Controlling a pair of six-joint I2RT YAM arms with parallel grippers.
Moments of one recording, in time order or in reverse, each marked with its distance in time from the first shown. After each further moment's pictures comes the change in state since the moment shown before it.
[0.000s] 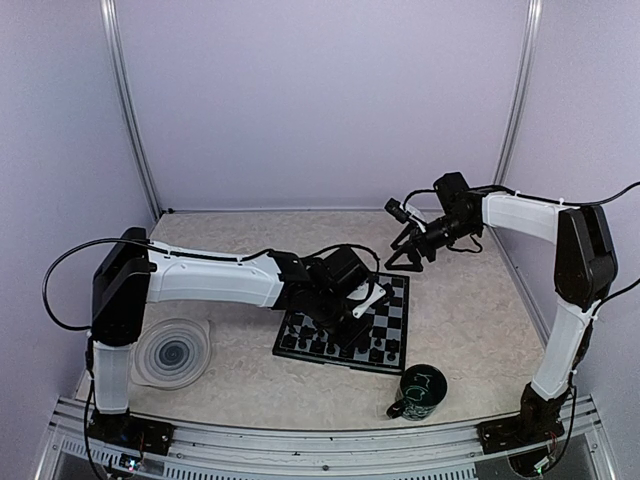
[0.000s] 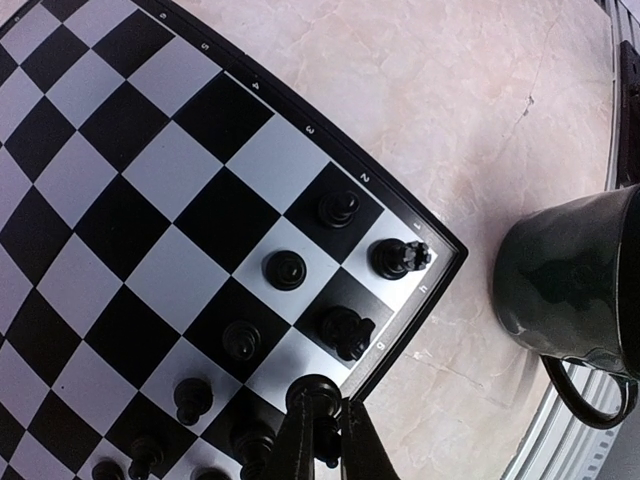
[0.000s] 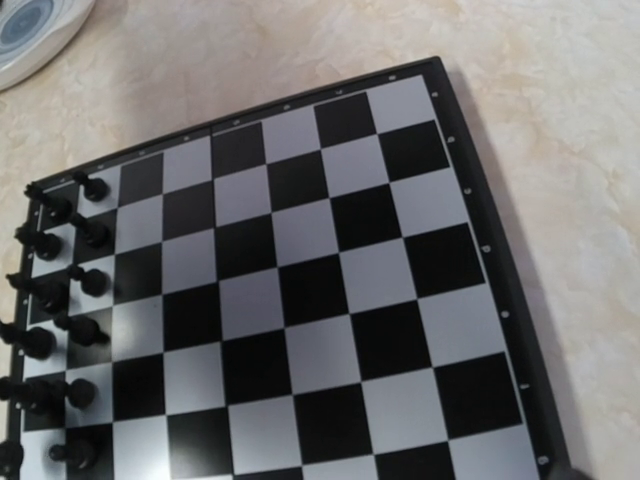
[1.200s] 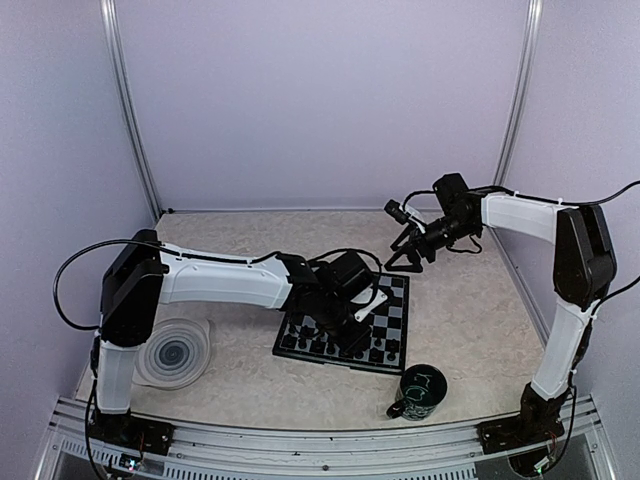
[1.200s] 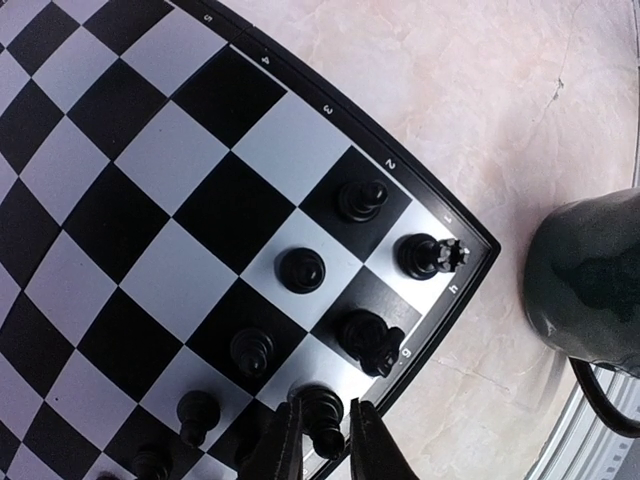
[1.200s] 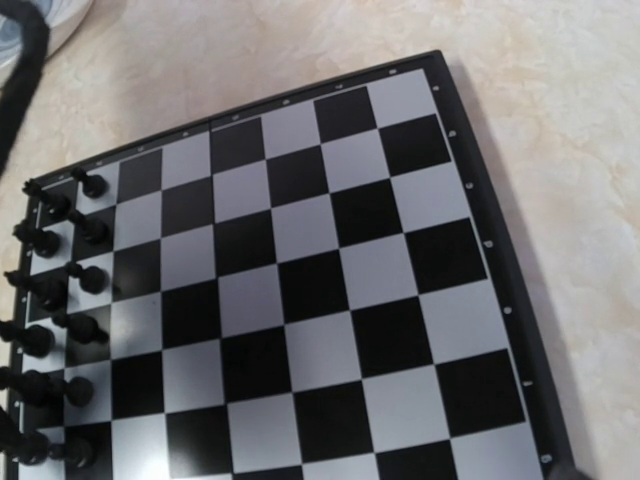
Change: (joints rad) left arm 0.000 0.053 0.035 -0.034 -0.018 0.018; right arm 0.000 0.007 0.000 -0.002 0.000 -0.001
